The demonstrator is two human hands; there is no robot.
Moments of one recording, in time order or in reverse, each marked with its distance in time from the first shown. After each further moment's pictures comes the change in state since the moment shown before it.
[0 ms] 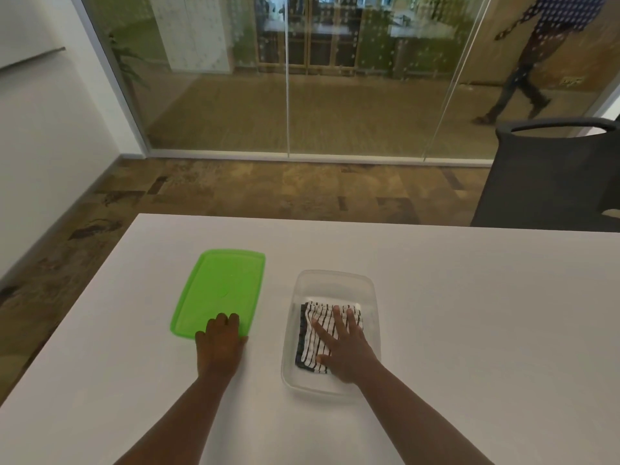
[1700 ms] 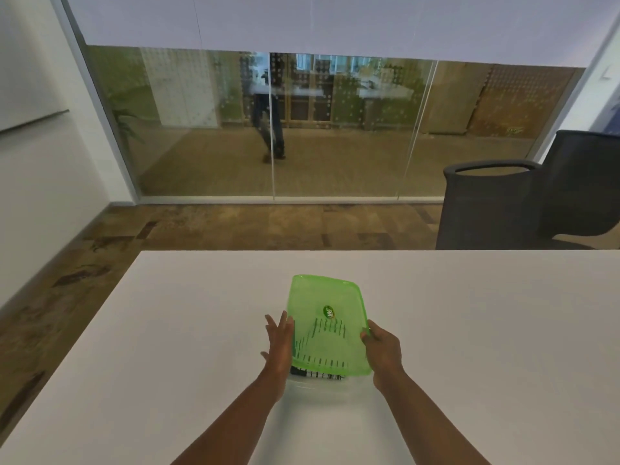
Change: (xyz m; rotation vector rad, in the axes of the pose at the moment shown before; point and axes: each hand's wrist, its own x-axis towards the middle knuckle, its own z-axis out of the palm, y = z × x) left_hand -0.073 0.085 -0.060 -1.394 -0.291 0.073; right_hand -0.087 0.009 -0.044 1.488 0.611 0.517
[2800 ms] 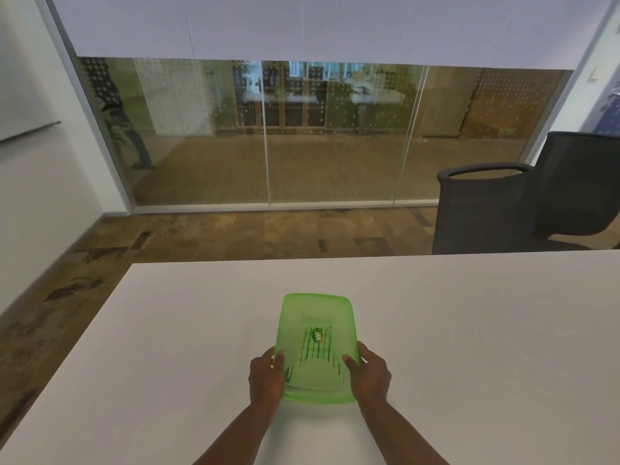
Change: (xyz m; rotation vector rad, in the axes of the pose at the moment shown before) left_hand 0.021 -0.035 -0.004 0.177 0.271 -0.132; right_hand -0.010 0.017 0.013 -0.304 0.031 -0.090
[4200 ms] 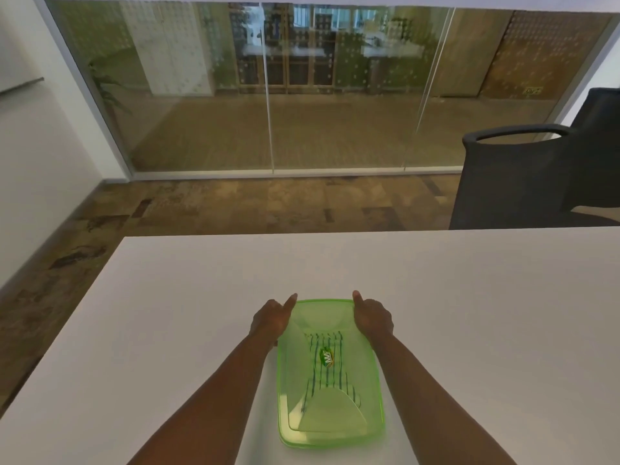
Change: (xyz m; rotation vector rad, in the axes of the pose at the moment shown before) left_hand 0.074 0.051 0.004 0.296 -0.120 -0.117; right_hand 0.088 -0.037 0.012 -0.372 -0.097 0.038
